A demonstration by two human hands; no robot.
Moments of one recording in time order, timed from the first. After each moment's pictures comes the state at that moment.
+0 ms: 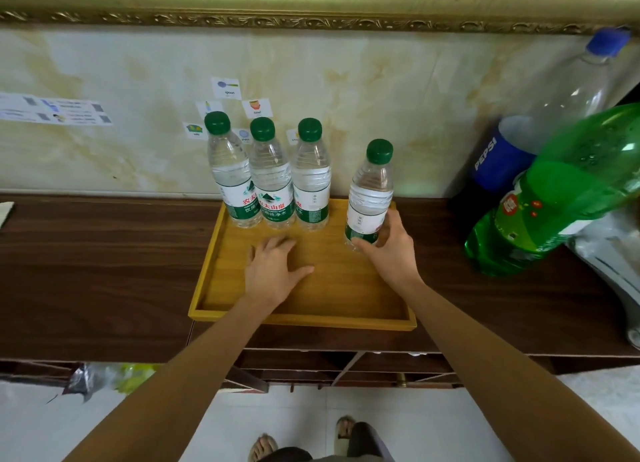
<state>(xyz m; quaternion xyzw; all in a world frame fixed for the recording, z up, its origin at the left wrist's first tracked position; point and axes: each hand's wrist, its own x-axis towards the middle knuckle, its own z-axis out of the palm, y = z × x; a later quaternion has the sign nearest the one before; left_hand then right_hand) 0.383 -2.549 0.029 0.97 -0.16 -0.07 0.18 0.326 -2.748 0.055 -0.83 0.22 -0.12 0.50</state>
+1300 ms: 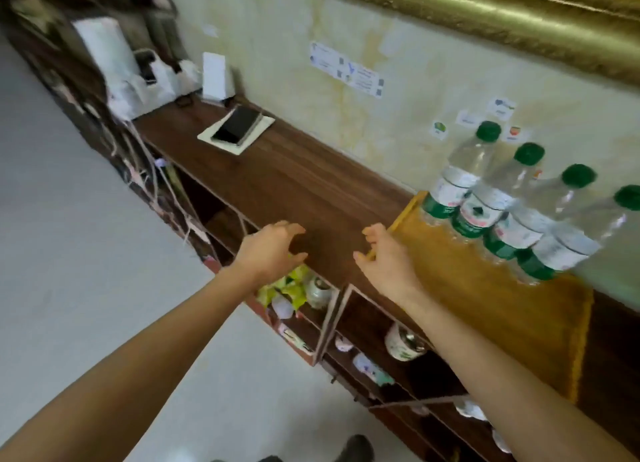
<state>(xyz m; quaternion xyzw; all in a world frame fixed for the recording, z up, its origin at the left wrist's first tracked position) 0.285 -2.287 0.083 0.98 0.03 -0.06 0.16 0.329 -2.494 0.080 -0.94 -0.10 0.10 0.31</state>
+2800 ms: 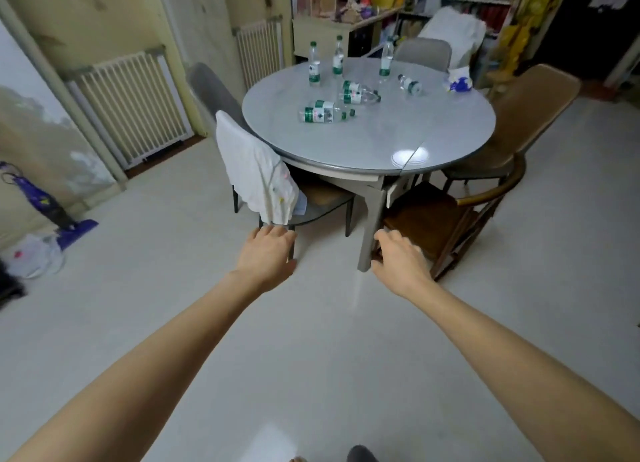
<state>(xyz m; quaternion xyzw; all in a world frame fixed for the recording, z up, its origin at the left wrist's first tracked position) -0.421 -1.141 0.102 0.71 0.70 -0.02 0.02 -0.186 -1.087 0.079 -0.58 -0.81 0.09 0.04</state>
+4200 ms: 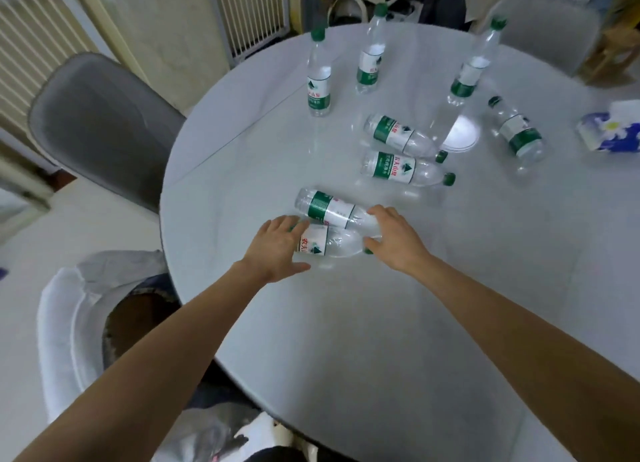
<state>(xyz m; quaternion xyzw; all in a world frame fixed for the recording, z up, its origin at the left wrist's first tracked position) -0.614 -0.257 -0.021 0.72 0.68 -0.04 0.14 -0.389 -0.175 -0.008 -0.53 -0.80 0.26 0.02</state>
